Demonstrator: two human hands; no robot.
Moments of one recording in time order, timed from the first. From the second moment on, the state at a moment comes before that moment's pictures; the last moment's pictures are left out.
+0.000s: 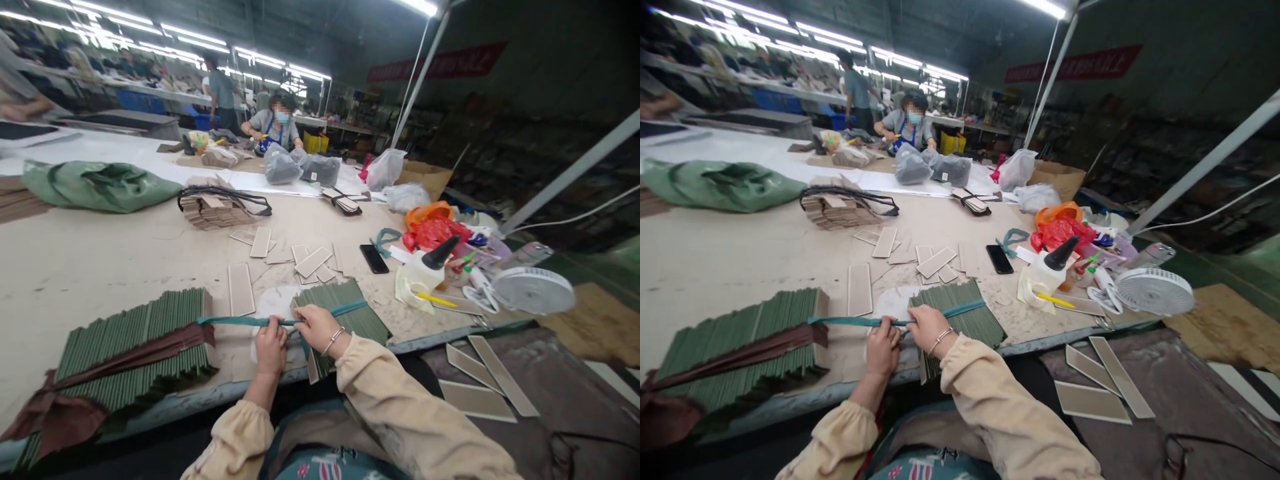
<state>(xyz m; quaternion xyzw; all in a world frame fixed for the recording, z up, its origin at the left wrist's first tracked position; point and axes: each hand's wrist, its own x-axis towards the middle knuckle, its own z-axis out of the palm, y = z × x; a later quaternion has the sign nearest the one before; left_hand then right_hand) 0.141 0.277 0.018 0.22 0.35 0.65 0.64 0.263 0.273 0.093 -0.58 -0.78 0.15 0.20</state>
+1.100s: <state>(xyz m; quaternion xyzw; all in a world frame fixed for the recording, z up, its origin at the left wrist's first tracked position) 0.113 0.270 0.006 0.62 0.54 0.46 0.34 0.267 0.290 0.087 -0.58 -0.77 0.22 0.15</state>
